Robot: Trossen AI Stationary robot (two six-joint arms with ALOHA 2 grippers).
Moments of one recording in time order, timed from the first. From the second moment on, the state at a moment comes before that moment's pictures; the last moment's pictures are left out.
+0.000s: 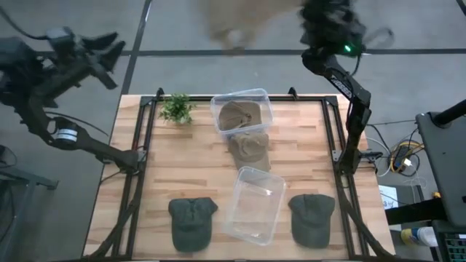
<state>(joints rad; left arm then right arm) 0.03 1.29 2.35 -1.02 -0.73 0.02 -0.58 1.87 2.33 0.98 -0.31 1.14</state>
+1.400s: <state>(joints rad) 0.07 1.48 2.22 -0.77 -0.75 -0.23 -0.63 1.85 1.99 1.07 -0.23 1.66</state>
